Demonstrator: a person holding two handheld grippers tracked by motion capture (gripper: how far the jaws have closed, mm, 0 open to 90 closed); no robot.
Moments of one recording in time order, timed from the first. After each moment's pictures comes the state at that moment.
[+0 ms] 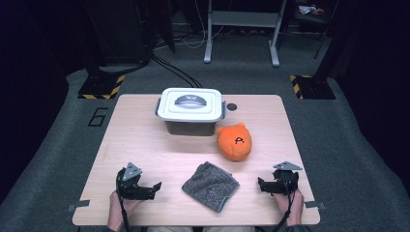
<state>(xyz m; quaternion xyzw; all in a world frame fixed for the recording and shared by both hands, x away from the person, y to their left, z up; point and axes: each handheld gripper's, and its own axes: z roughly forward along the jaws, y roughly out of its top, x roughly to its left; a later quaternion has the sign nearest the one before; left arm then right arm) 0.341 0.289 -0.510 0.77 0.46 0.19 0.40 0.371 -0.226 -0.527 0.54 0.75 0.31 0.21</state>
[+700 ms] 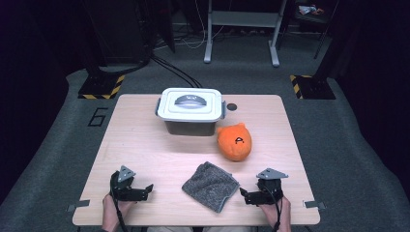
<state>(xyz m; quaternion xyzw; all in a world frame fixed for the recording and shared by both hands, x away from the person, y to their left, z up) 0.345 0.309 -0.530 0.78 0.48 0.20 0.35 0.335 -0.167 -0.503 0.45 0.80 0.36 0.17</state>
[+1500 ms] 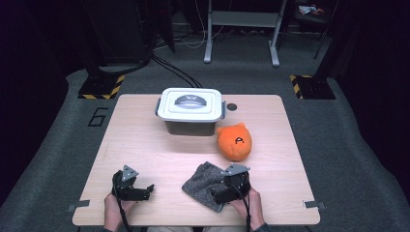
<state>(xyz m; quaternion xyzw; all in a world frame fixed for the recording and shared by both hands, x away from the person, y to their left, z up) 0.348 0.303 -0.532 0.79 0.47 0.21 0.33 0.352 -0.074 -0.497 0.37 0.85 0.36 0.14</state>
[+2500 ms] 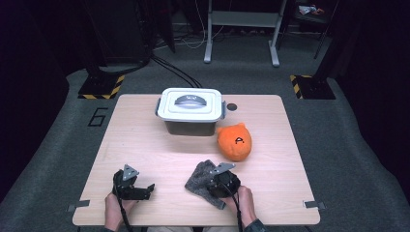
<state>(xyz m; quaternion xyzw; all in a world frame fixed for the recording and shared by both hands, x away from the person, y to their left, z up) 0.350 0.302 -0.531 0.79 0.47 0.20 0.33 0.367 -0.049 -0.511 0.35 0.87 0.32 0.14</state>
